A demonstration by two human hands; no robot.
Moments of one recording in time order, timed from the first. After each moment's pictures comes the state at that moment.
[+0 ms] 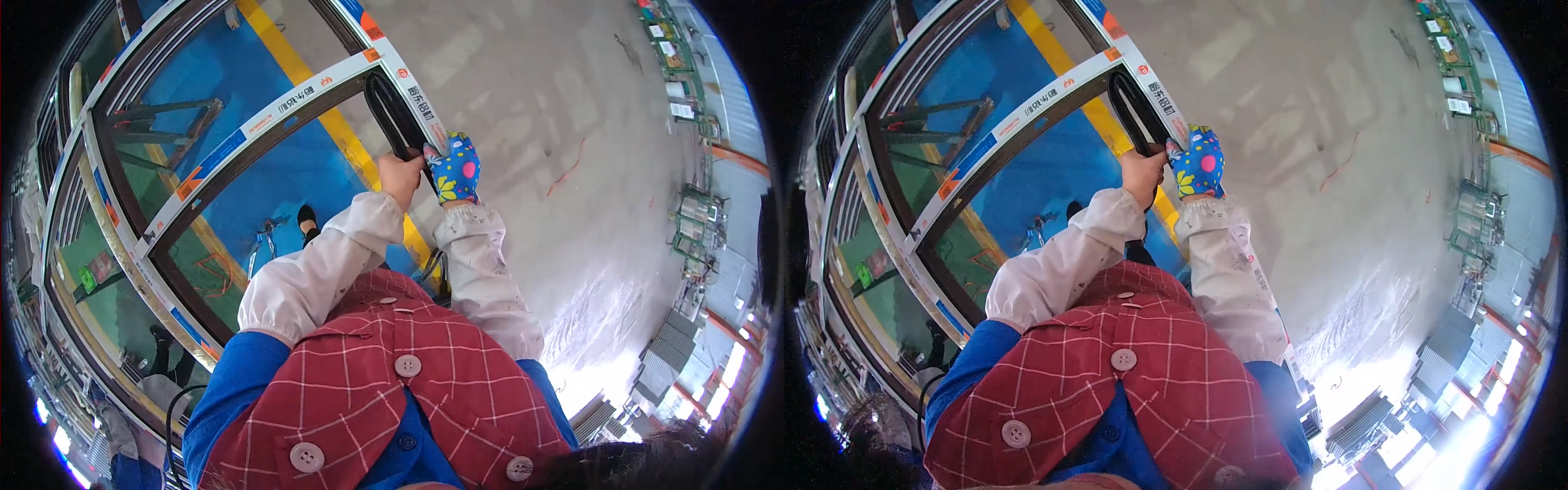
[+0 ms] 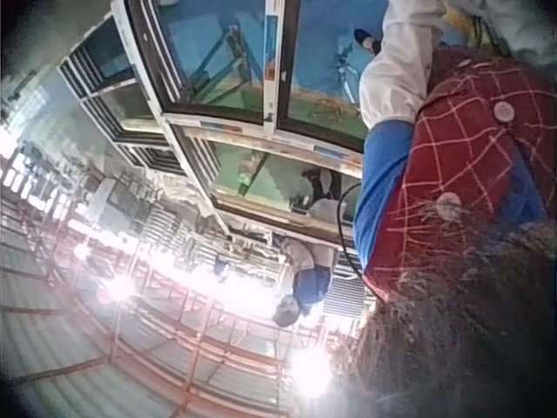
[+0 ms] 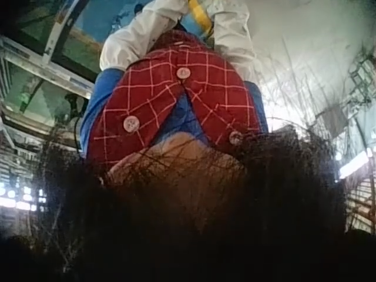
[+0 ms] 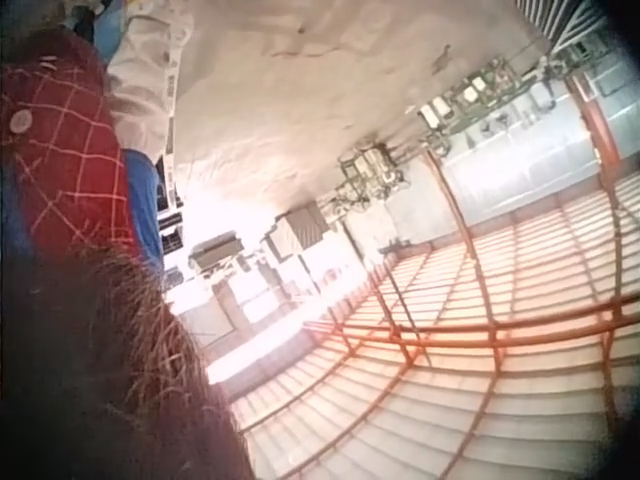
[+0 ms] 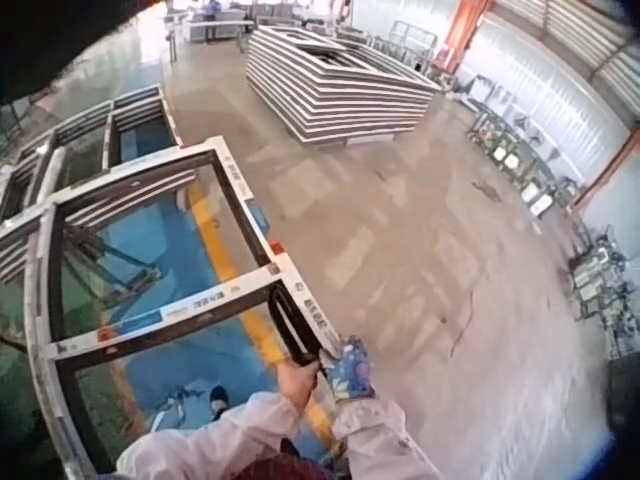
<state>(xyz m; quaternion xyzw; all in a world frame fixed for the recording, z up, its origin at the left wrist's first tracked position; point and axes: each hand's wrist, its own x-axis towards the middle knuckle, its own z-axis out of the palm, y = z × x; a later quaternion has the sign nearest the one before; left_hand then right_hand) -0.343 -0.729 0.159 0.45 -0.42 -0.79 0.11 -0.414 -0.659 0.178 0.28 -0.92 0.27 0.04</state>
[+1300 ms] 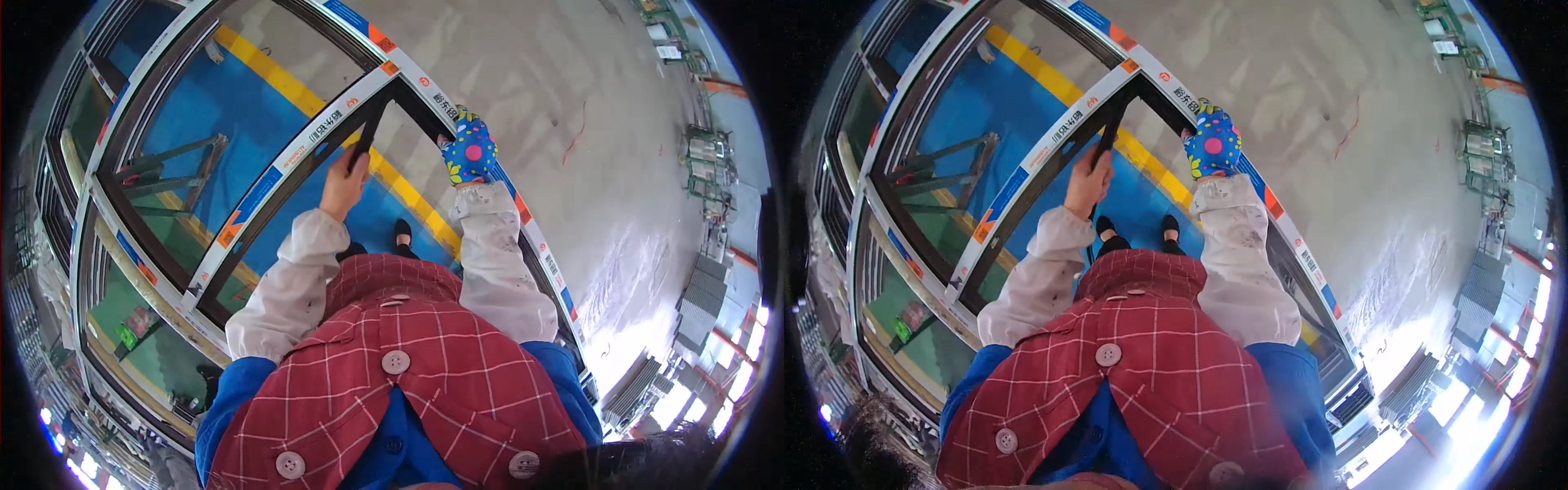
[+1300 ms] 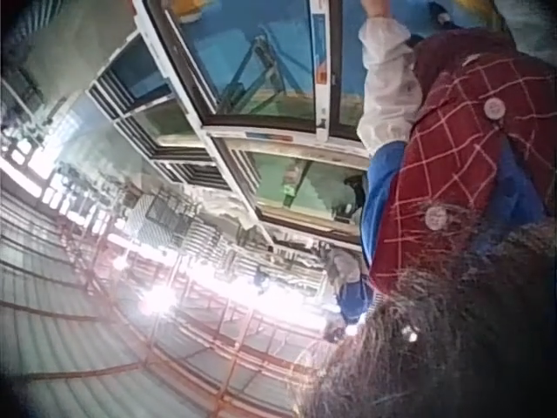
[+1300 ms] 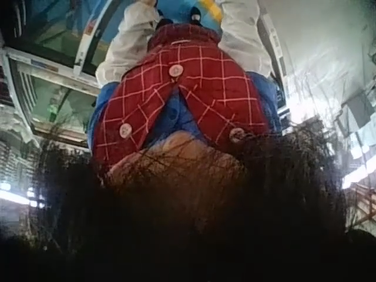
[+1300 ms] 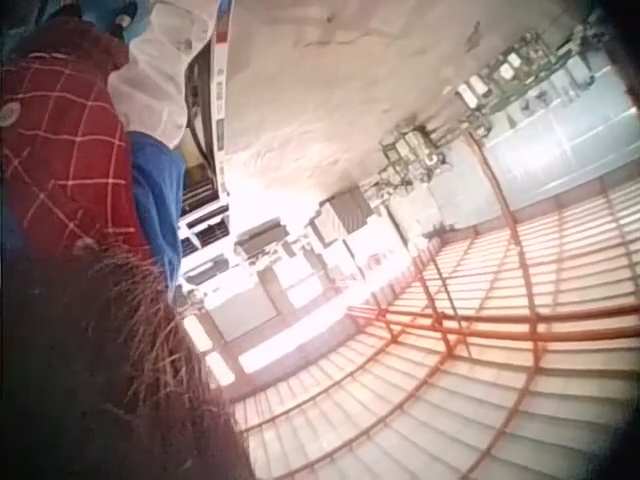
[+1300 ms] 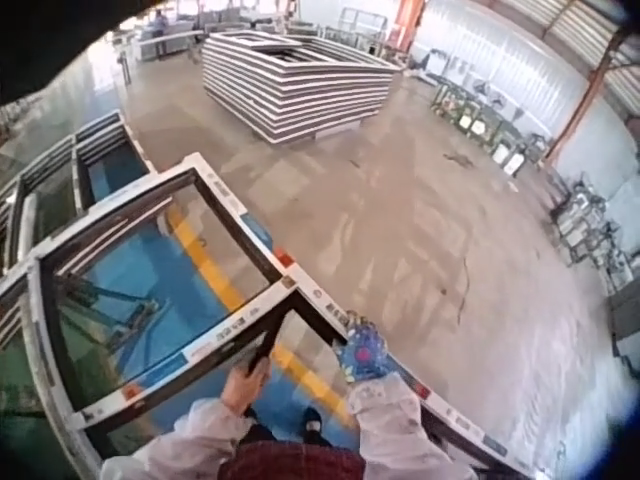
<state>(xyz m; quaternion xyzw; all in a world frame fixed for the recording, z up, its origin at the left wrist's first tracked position) -0.256 -0.882 0.152 0.30 -0.56 -0.77 0.02 -0.403 -0.718 0.195 0.22 -0.97 0.10 0.07</state>
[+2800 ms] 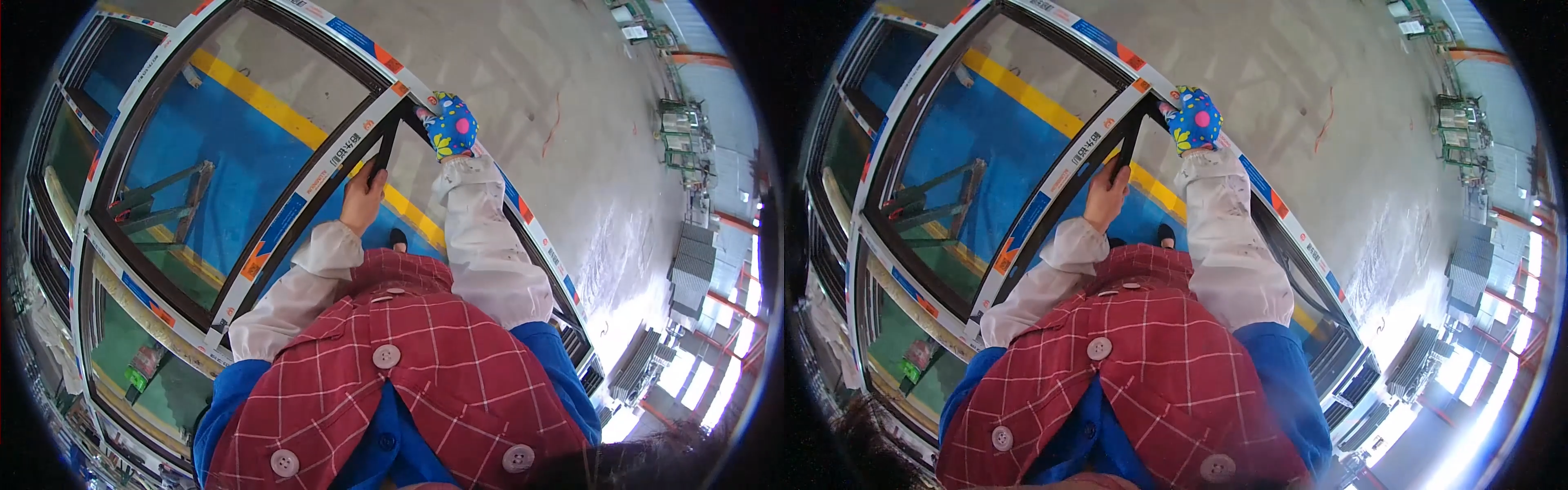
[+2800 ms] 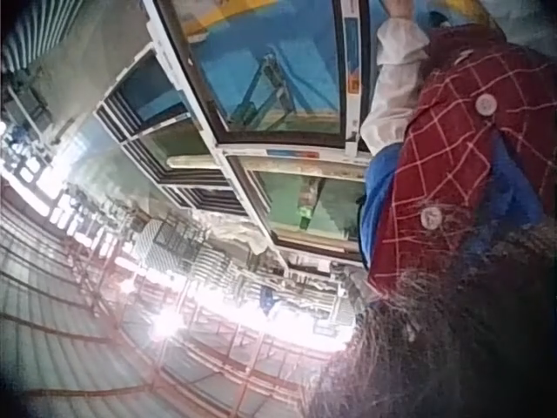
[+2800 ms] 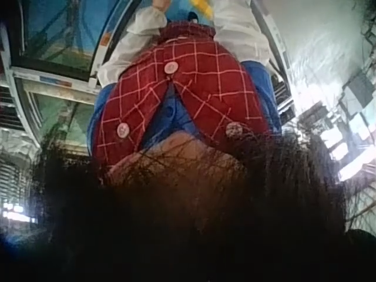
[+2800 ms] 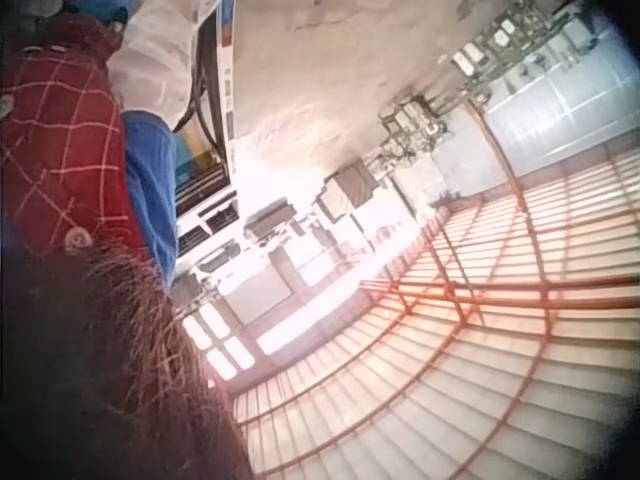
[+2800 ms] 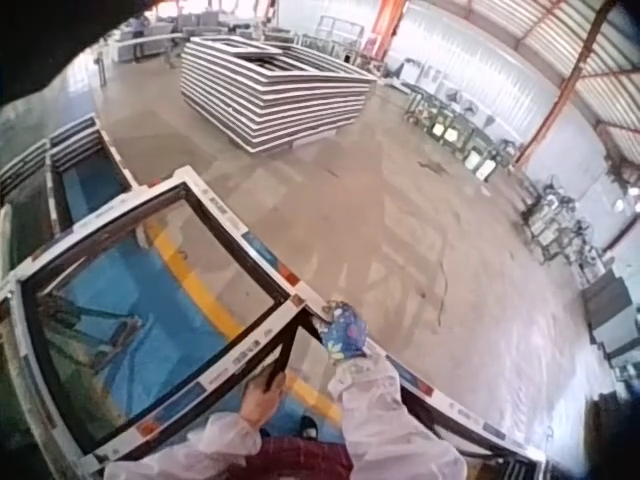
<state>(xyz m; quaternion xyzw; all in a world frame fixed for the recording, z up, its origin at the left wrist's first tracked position) -0.269 -0.891 0.136 0.22 -0.60 -0.77 0.02 -0.436 -0.783 0.182 0.21 -0.94 0.22 0.13</state>
